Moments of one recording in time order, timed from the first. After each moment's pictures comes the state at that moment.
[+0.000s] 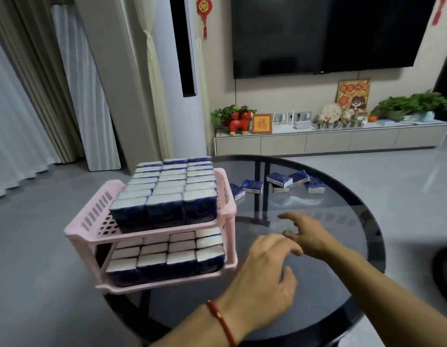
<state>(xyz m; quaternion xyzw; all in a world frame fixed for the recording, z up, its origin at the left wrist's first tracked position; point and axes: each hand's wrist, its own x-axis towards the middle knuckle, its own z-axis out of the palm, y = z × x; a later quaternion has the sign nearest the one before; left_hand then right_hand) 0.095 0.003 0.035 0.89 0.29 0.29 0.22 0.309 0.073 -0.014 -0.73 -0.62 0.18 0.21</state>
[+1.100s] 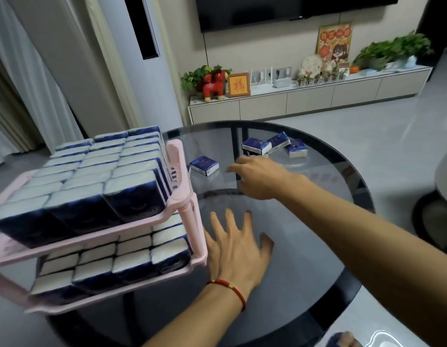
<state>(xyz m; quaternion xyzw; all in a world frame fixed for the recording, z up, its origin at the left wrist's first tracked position) 0.154 0.067 -0.051 0.83 0.55 0.04 0.04 0.302 0.162 0.012 -0.64 -0.77 -0.04 0.04</state>
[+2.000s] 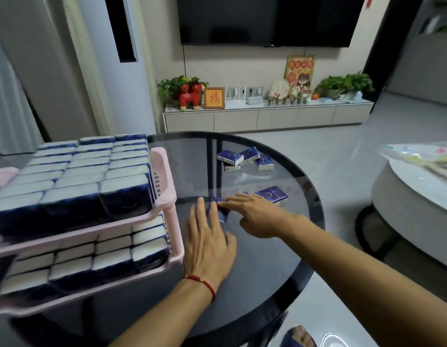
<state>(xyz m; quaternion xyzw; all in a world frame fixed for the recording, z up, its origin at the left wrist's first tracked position) 0.154 0.071 -0.053 0.82 0.52 0.21 0.11 0.321 0.079 -0.009 -0.64 -0.76 0.06 0.00</state>
